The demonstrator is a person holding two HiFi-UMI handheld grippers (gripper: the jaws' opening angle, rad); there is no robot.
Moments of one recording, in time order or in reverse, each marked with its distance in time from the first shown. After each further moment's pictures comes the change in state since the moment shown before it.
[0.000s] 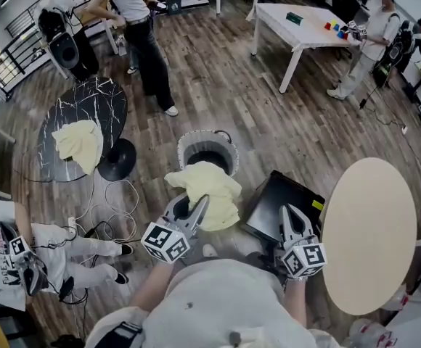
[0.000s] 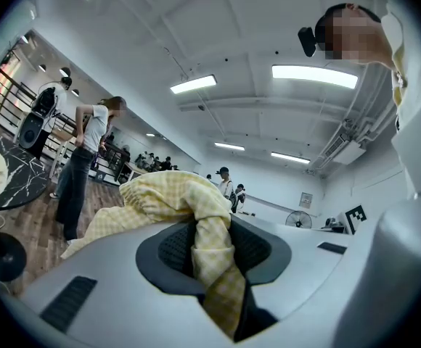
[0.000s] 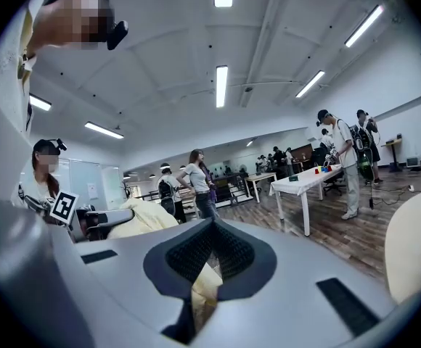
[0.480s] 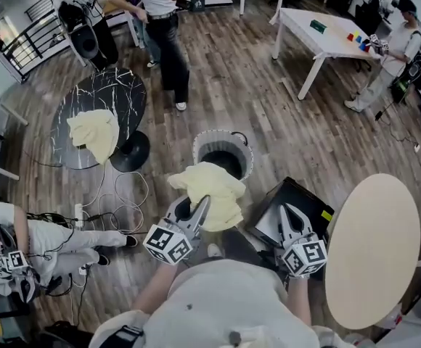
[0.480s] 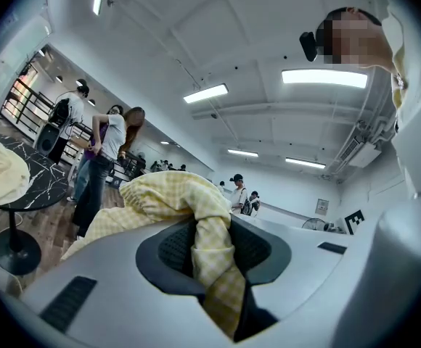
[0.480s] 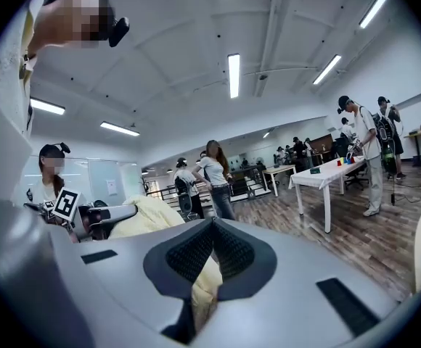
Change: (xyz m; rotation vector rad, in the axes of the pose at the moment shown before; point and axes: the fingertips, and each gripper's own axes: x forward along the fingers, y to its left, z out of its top) left arm -0.029 0.034 0.019 -0.017 -0.066 0.114; right arm 0.050 0.039 -0.006 -0.022 0.055 0.148
